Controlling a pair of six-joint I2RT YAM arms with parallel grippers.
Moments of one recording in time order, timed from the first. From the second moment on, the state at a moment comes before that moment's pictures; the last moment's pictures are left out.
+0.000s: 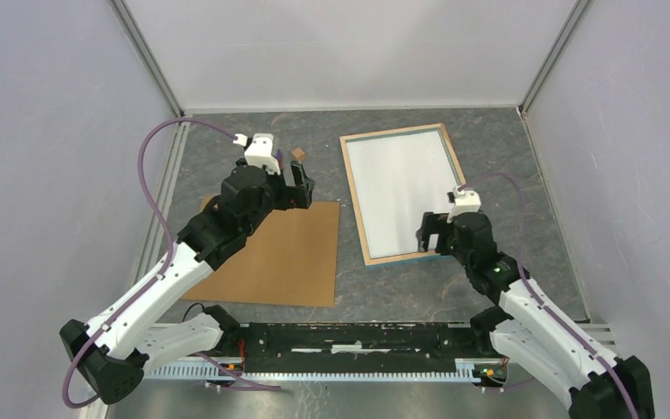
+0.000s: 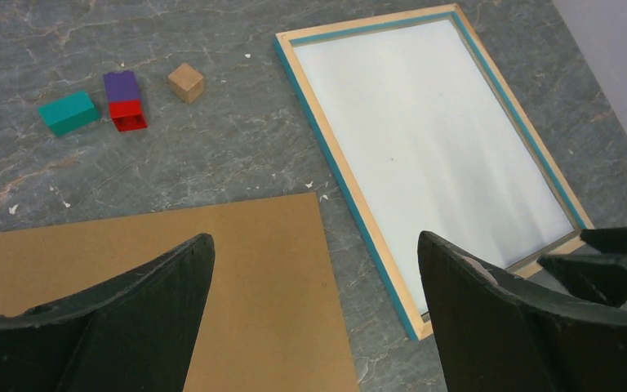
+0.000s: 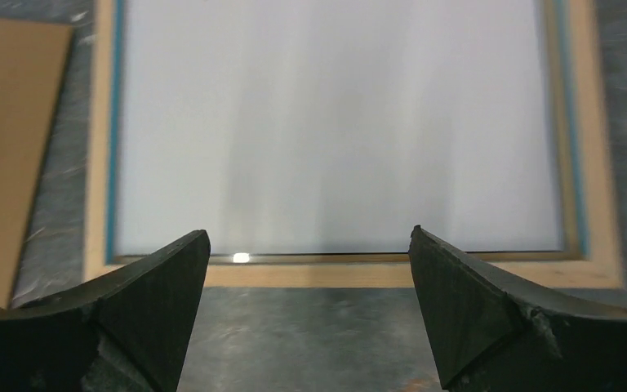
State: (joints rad) left arm -0.68 0.97 1.01 -0.36 -0.31 -0.37; right arm 0.41 0.75 0.44 -0.26 0.20 0.28
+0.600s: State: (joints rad) left arm -0.48 1.21 1.17 -0.57 -0.34 -0.39; right arm 0.81 1.26 0.47 0.26 0.00 0.60
